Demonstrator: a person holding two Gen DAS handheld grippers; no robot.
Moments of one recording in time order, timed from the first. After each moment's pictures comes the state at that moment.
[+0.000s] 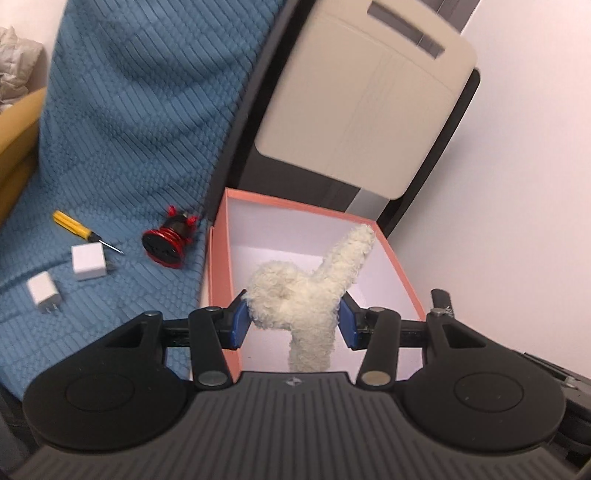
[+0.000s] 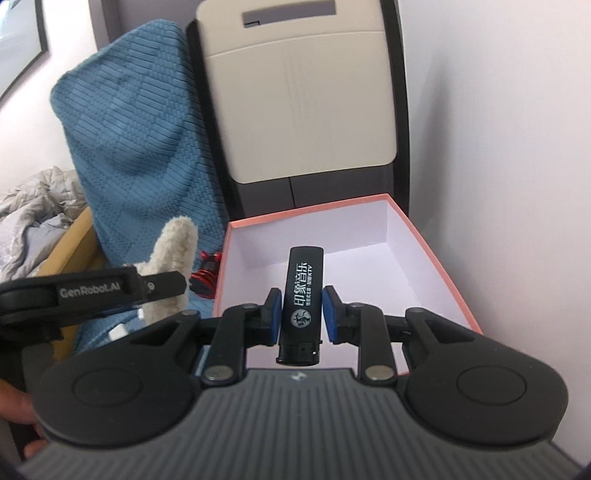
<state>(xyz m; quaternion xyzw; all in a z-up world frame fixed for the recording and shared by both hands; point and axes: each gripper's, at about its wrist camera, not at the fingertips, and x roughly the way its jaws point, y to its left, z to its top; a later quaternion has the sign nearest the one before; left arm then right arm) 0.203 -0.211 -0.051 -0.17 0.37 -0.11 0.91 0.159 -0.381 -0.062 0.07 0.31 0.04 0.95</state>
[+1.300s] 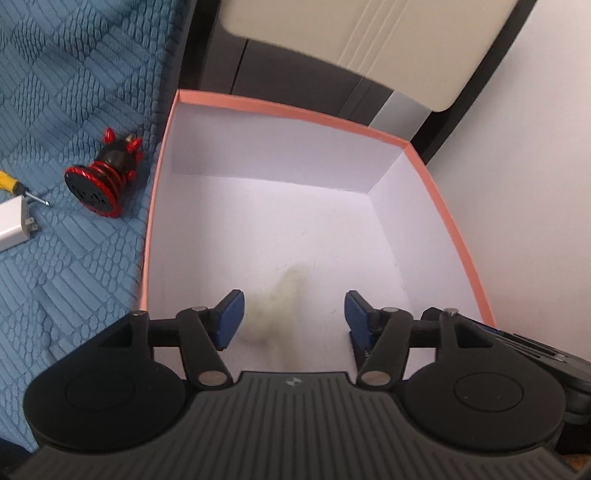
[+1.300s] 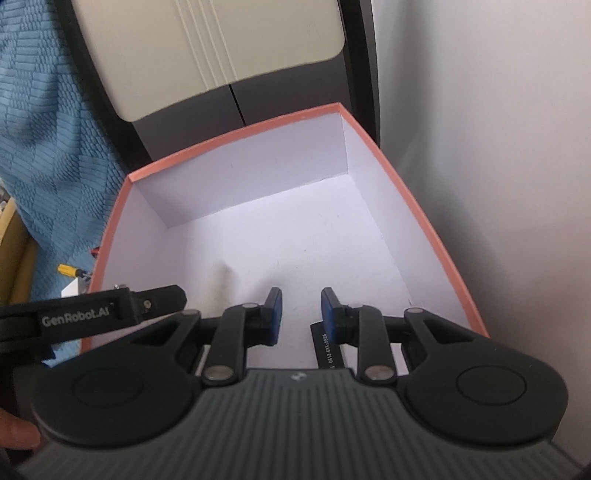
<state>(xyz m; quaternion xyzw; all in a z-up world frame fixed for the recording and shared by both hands) 0.314 -0.284 -0.157 -0.14 0.47 -0.11 0.86 0.270 -0.443 -0.173 0.11 0.42 0.02 0.90</state>
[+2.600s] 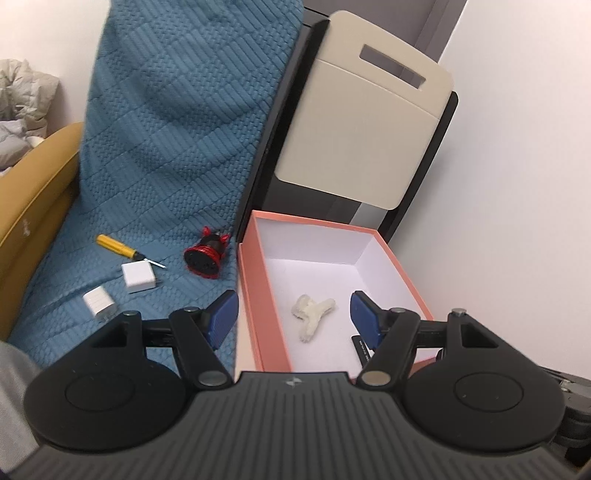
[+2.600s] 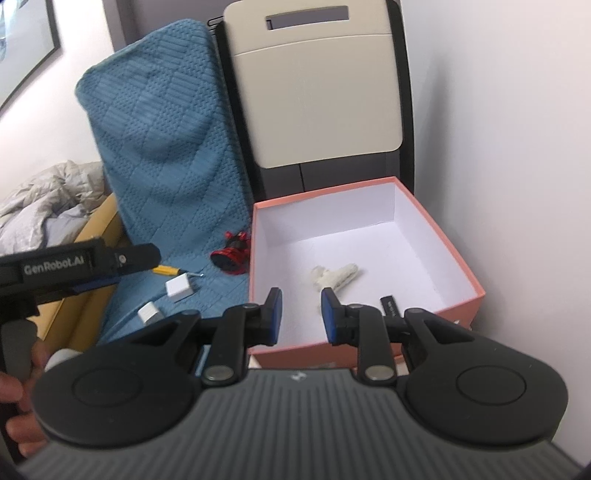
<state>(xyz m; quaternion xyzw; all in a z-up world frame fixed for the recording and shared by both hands) 0.108 -0.152 -0.007 -0.14 0.33 -0.11 0.93 0.091 -0.348 -0.045 0.08 0.32 0.05 0.94</state>
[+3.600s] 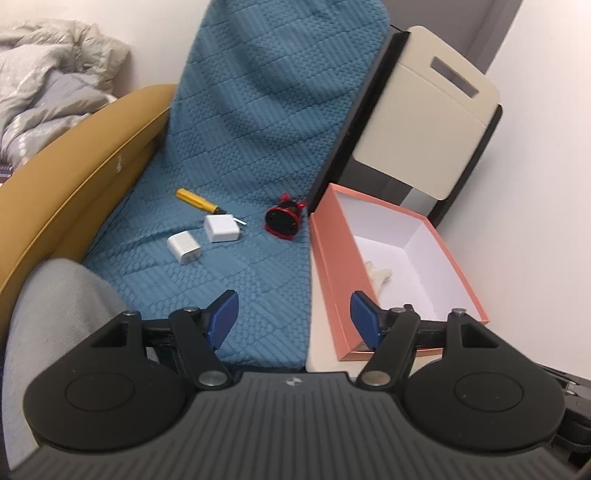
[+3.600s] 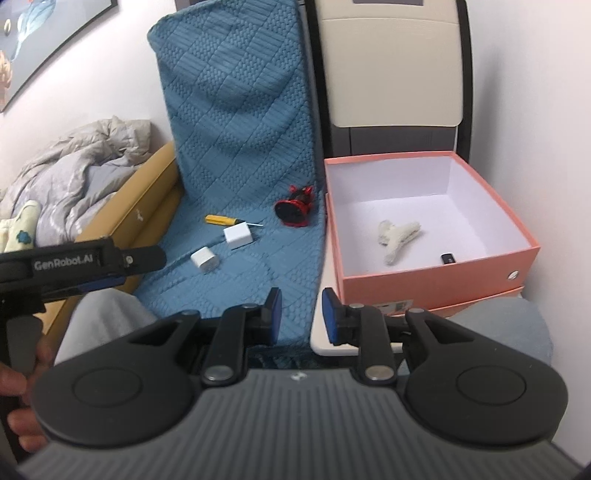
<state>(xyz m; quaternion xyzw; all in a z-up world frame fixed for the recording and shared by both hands) 0.019 -0.044 -0.057 -0.18 0.34 -0.06 0.92 0.028 -0.256 -0.077 0.05 0.33 0.10 0.94</state>
